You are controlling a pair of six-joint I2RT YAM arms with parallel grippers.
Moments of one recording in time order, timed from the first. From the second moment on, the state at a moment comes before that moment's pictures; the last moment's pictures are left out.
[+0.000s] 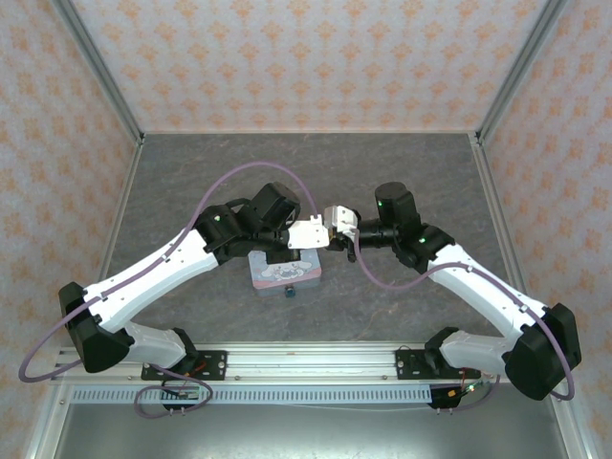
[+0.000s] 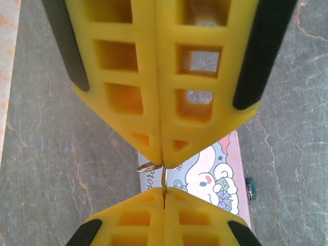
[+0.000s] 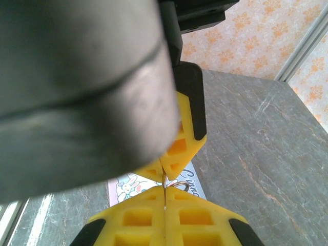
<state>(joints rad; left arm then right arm) -0.83 1.35 1.37 -0.93 0.00 0.66 0.59 1.17 0.89 -0.20 -0.80 -0.59</state>
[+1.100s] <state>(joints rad) -0.38 0.89 0.65 -0.53 -0.03 -0.93 0.46 0.94 0.43 0.52 -0.37 0.84</state>
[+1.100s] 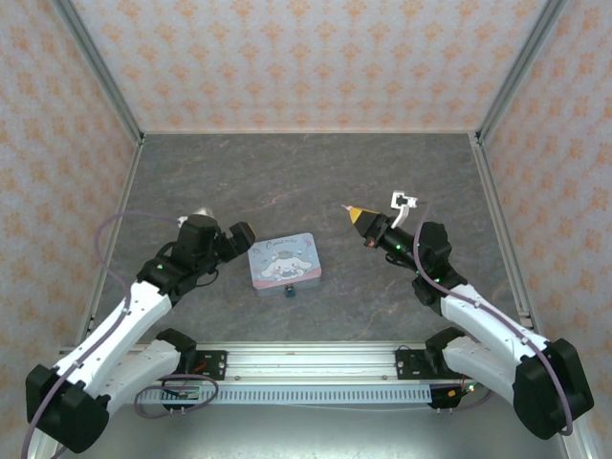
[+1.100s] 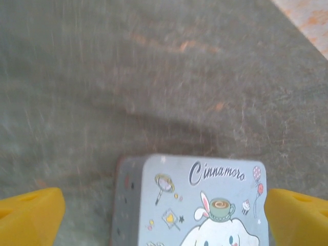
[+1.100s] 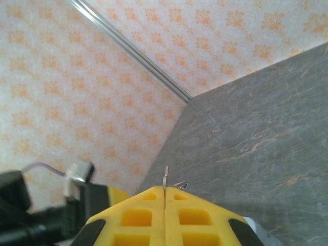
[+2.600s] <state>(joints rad) -0.44 1.26 0.63 -0.16 0.23 -1.17 0.56 1.54 0.42 0.79 -0.52 1.12</state>
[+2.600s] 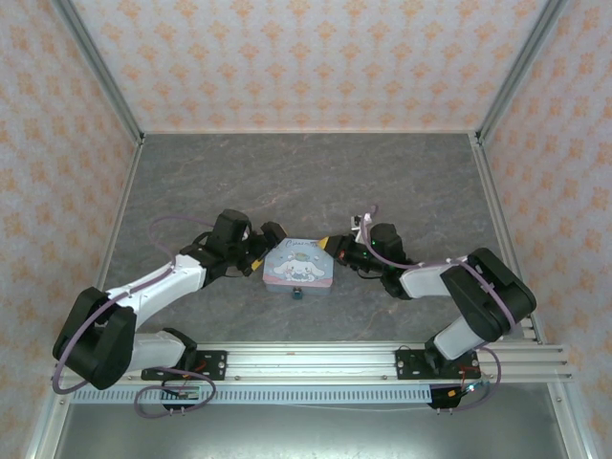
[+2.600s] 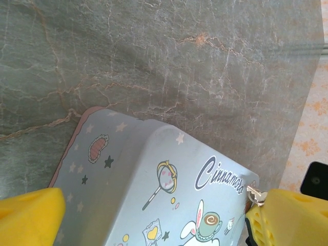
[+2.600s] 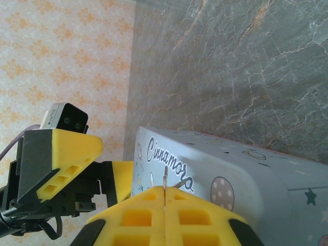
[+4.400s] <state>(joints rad) -0.87 1.14 0.87 -0.49 0.13 -0.70 0.37 1.24 0.59 0.29 -0.45 0.67</state>
